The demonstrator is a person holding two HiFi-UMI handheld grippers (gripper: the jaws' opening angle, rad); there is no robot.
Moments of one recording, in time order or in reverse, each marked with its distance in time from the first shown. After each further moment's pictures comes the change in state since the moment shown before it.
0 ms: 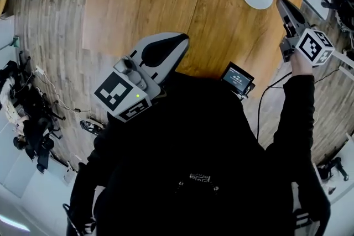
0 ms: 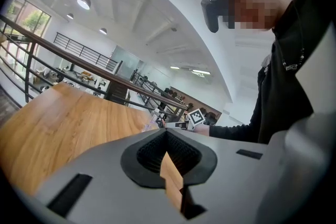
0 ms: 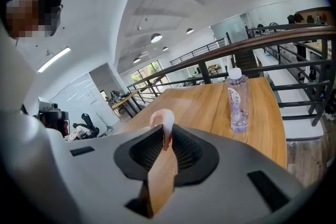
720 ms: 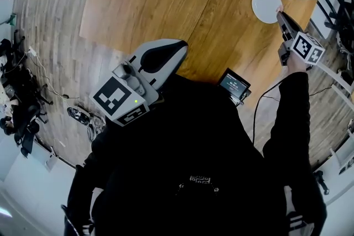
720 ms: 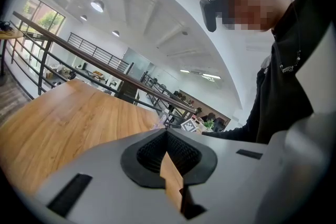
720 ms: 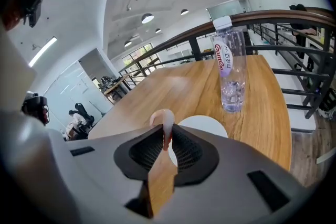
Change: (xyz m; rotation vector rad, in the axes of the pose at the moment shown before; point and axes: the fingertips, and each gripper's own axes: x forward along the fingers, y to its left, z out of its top) left arm -0.017 0.017 -0.007 -0.084 -0.037 0.096; right arm 0.051 -0.070 -0.058 0.028 0.204 -0.067
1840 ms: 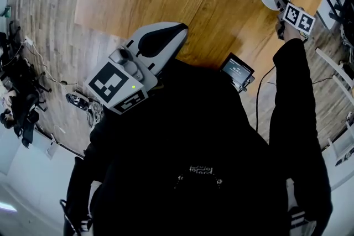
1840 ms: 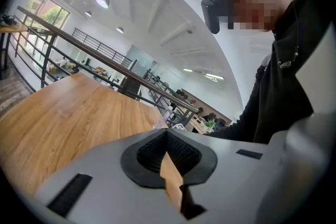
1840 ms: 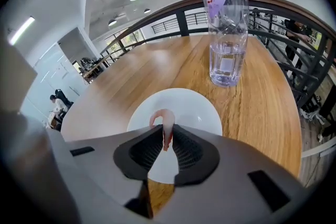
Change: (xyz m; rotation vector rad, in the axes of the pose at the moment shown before) left arm 0.002 0.010 -0.019 -0.043 0.022 0.015; right arm 0.076 -0.070 -0.060 -0.014 0.167 -0.190
